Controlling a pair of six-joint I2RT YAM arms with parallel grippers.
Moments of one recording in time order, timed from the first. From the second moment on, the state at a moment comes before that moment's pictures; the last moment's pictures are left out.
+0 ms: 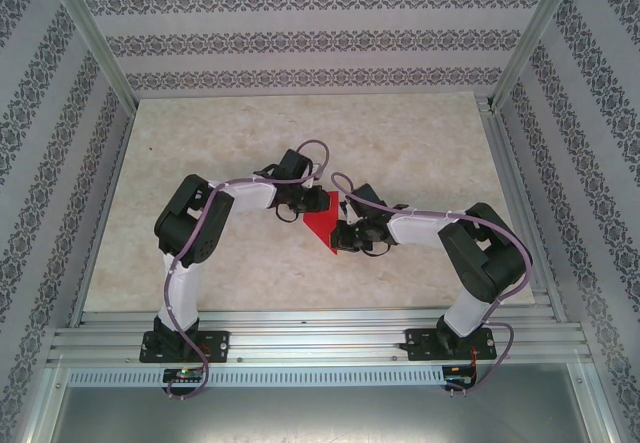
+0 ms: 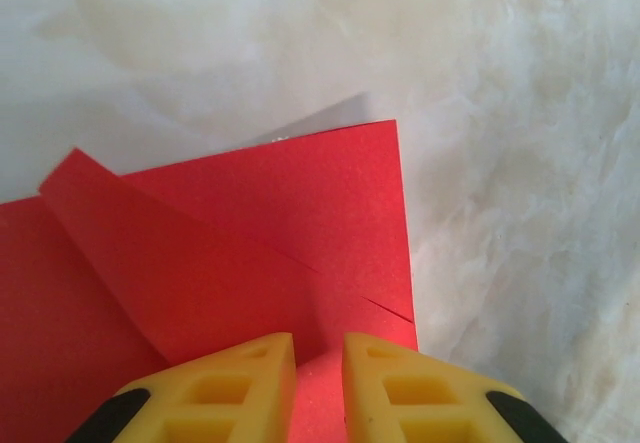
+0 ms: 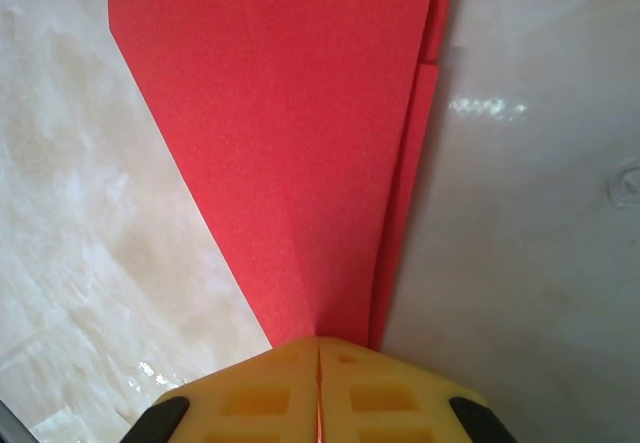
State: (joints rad) left arm -0.55 2.07 1.28 -0.18 0.45 -0.55; right arm 0.62 1.70 0.78 -0.17 -0.39 0.63
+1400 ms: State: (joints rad) left arm -0.36 1.77 1.01 0.01 0.53 -0.65; right arm 0.53 1.38 0.77 -0.20 -0.33 0.59
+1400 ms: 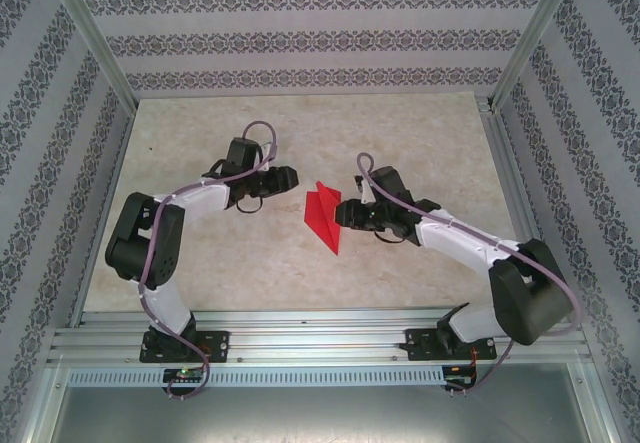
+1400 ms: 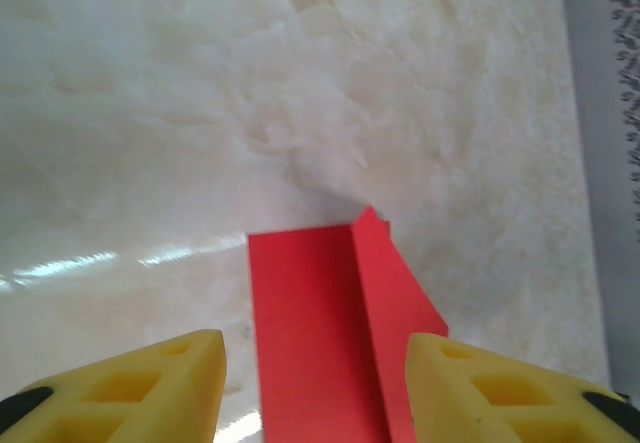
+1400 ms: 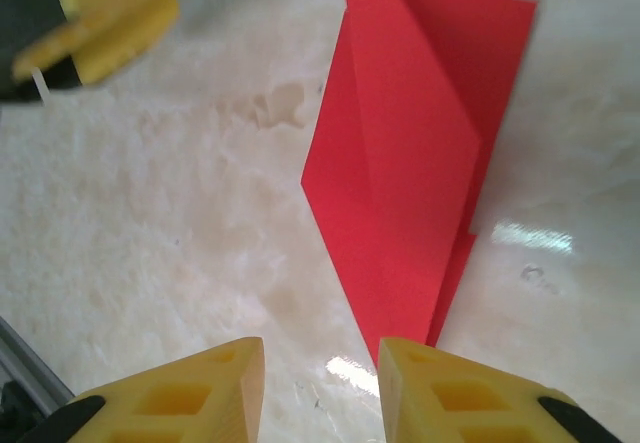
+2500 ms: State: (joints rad) left arm -0.51 1.73 1.09 0.22 0.65 -0.81; right arm 0.37 0.96 0.35 0.26 -0.49 0.80
